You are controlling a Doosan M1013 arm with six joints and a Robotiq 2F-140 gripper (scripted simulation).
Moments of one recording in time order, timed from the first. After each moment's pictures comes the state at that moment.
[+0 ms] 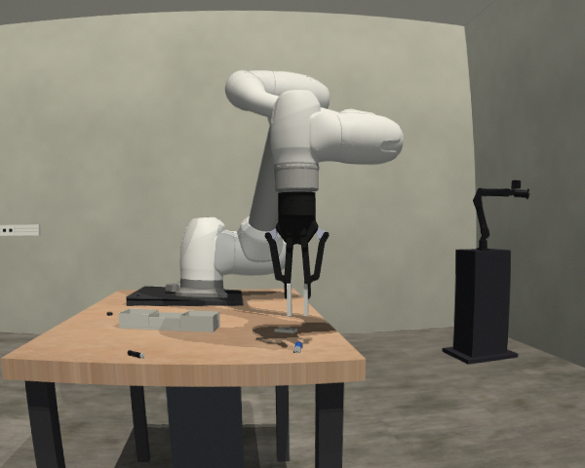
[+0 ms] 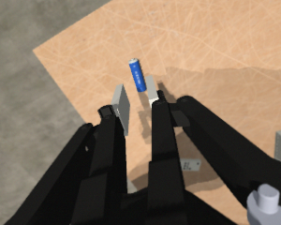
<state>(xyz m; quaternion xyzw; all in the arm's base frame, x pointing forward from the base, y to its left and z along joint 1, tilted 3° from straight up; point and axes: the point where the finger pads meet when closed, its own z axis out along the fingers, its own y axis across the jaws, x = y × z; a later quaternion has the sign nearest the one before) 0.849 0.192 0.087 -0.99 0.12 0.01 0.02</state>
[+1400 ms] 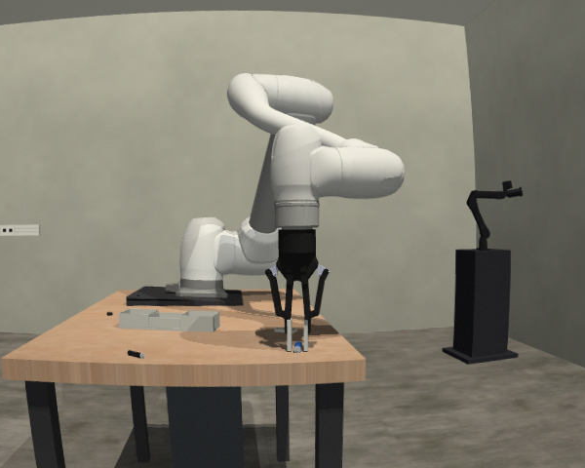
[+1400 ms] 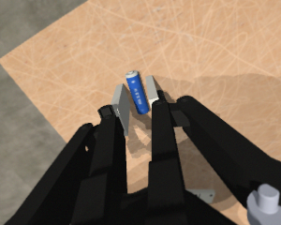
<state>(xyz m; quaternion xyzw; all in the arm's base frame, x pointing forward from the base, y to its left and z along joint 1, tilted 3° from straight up) 0.847 0.195 0.013 -0.99 0.12 0.01 0.02</state>
